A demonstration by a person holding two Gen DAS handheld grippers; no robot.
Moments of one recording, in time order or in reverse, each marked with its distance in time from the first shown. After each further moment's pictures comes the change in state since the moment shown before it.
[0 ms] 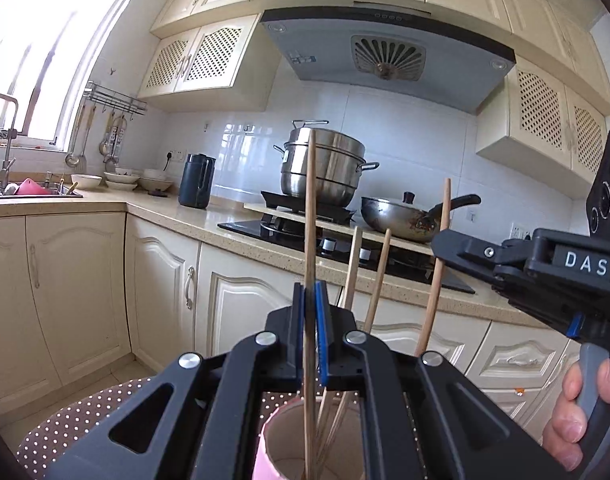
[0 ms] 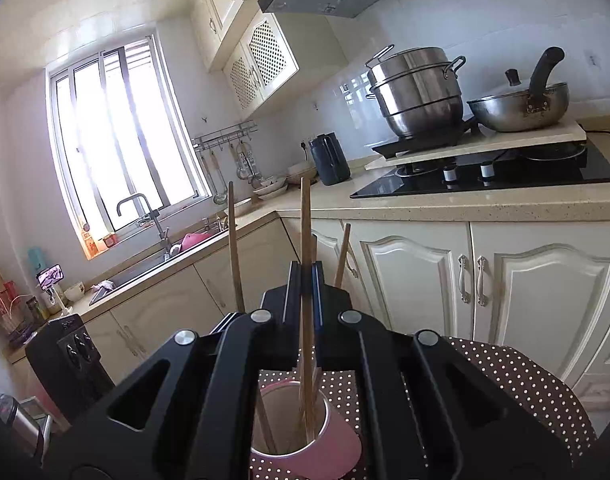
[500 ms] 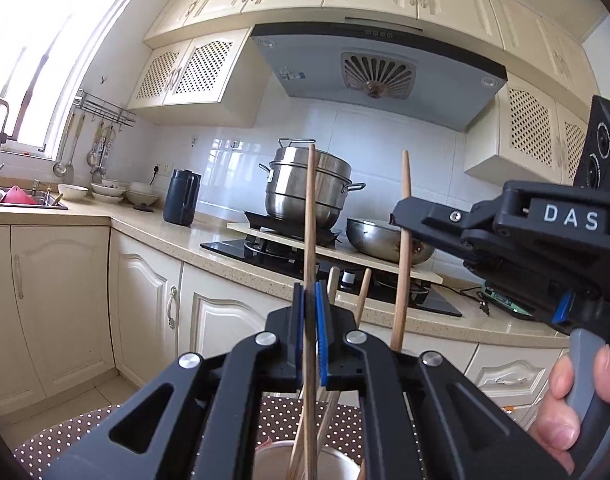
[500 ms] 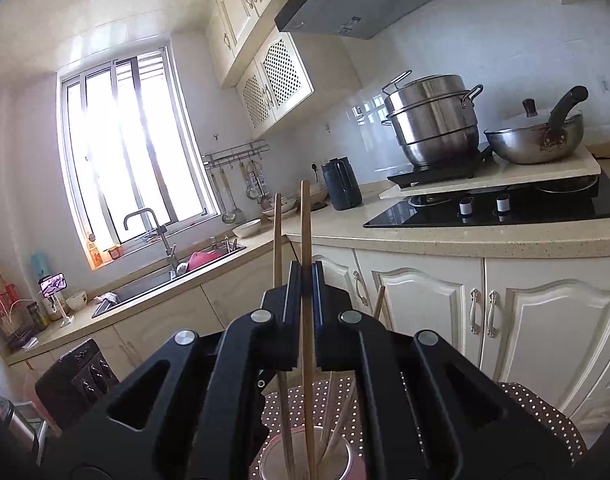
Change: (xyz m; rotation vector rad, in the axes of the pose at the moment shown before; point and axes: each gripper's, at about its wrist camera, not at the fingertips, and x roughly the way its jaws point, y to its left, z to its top) left arm 0.014 -0.011 0.019 -0.010 -0.064 -0.049; right arm 0.010 0.019 0.031 -0.033 -0.069 0.033
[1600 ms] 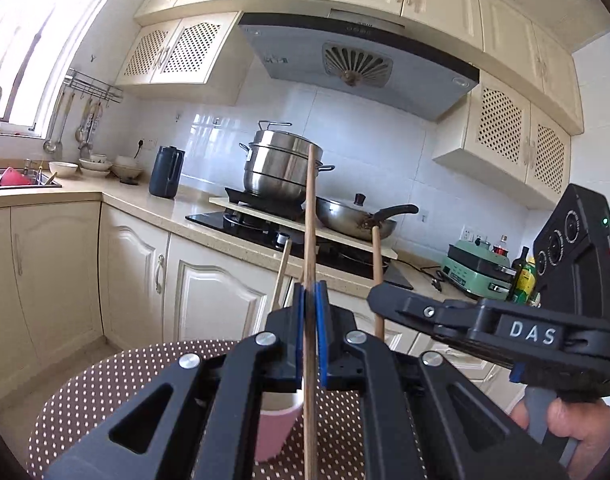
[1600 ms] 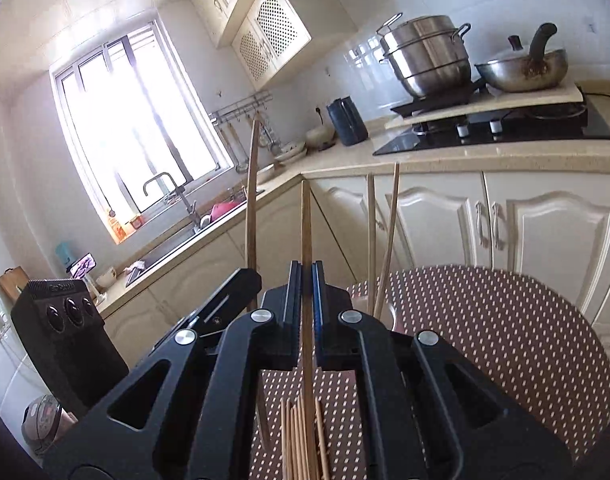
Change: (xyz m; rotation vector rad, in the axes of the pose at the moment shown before) left arm -0.098 -0.015 0.021 -0.045 0.101 -0.092; right arm -0.069 0.033 -0.031 0.113 0.186 0.023
